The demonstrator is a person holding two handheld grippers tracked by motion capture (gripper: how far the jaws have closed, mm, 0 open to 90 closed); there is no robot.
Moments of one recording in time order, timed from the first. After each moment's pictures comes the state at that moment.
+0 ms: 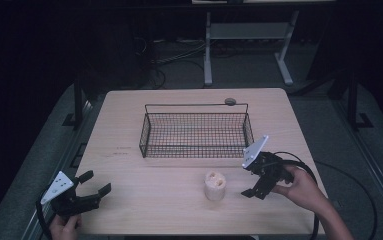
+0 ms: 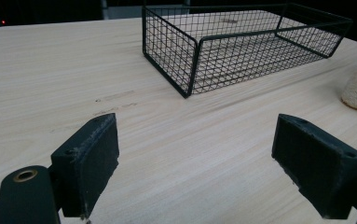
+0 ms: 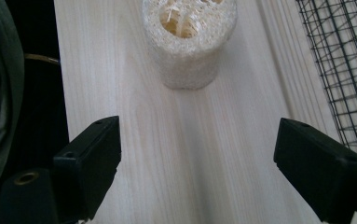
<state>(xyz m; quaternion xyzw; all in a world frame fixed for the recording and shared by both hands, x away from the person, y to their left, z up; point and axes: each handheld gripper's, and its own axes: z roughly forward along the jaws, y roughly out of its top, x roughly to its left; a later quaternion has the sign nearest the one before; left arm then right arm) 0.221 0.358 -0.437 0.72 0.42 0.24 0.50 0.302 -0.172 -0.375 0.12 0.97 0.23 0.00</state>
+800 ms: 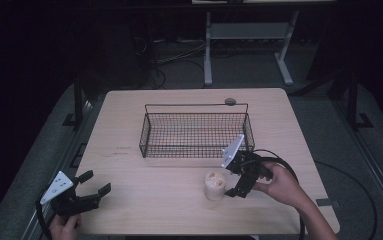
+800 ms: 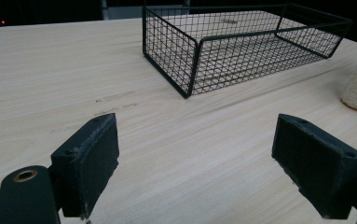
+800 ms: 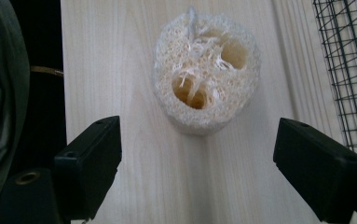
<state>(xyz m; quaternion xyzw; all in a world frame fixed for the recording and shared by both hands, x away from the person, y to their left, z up) 0.221 0.359 -0.436 0.72 0.42 0.24 0.51 0.312 -0.125 -0.378 0.08 0.97 0.22 -0.01</state>
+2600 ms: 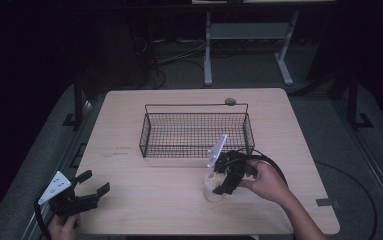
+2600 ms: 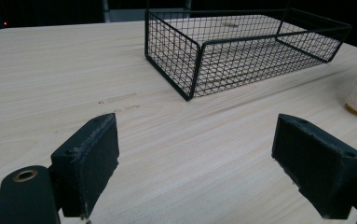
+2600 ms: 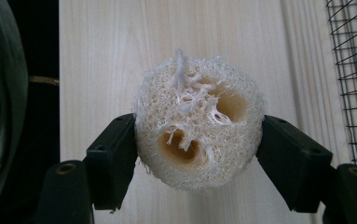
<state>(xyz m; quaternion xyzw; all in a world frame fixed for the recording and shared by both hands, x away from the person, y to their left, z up) 0.221 0.361 -0.436 0.71 0.42 0.24 0.51 0.321 -0.093 -0.384 0.06 0.98 0.21 -0.02</state>
